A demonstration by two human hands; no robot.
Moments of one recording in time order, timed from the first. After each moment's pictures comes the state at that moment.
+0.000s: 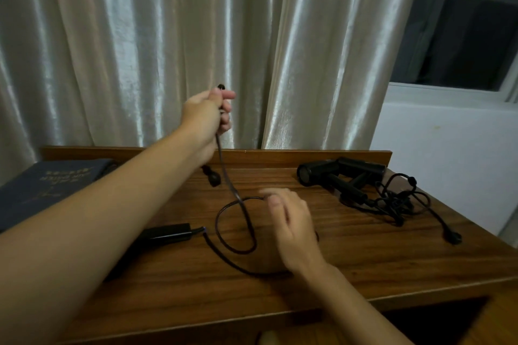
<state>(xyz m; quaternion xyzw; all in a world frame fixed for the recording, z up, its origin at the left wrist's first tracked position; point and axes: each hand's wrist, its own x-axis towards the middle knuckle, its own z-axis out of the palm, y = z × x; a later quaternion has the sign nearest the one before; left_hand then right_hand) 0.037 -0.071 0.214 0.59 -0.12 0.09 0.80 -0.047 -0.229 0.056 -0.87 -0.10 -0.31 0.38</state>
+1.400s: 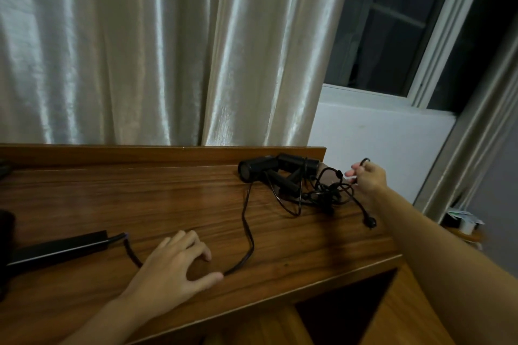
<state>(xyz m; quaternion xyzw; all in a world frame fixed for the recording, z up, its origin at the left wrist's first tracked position) -0.010 -0.099 -0.004 0.88 -0.41 0.09 0.21 -0.033 -0.524 0.114 -0.70 0.30 -0.34 0.55</state>
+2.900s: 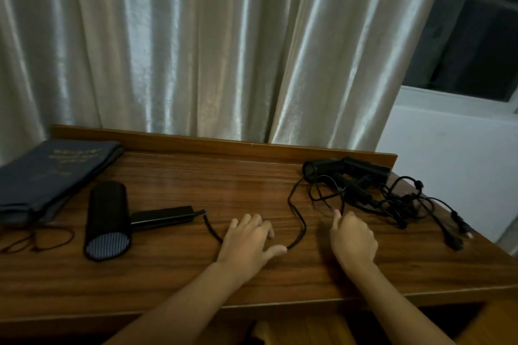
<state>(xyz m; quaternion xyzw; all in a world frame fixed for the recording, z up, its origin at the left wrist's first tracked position) -0.002 -0.105 -0.006 0.93 -0.30 0.13 0.19 -0.020 -0.326 0.005 -0.90 0.31 -0.27 0.12</state>
